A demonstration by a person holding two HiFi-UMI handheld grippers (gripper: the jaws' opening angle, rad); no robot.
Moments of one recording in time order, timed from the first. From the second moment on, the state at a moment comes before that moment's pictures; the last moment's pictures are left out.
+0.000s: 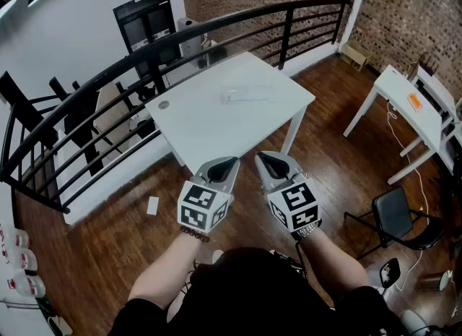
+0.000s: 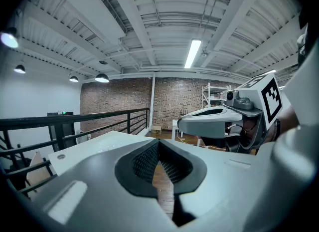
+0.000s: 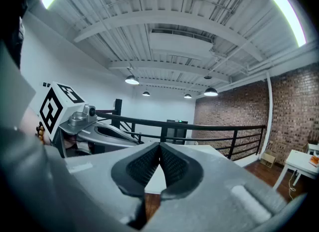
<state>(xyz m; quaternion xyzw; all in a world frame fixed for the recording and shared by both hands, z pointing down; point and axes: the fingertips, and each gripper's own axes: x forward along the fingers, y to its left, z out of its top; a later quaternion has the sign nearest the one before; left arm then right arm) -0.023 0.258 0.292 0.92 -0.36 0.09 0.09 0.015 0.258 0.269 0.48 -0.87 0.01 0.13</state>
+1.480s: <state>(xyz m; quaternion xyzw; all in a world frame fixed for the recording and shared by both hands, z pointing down) -0.106 0.122 0.329 0.91 -0.38 0.13 0.12 -0.040 0.115 0.317 0.46 -0.87 0.06 0.14</state>
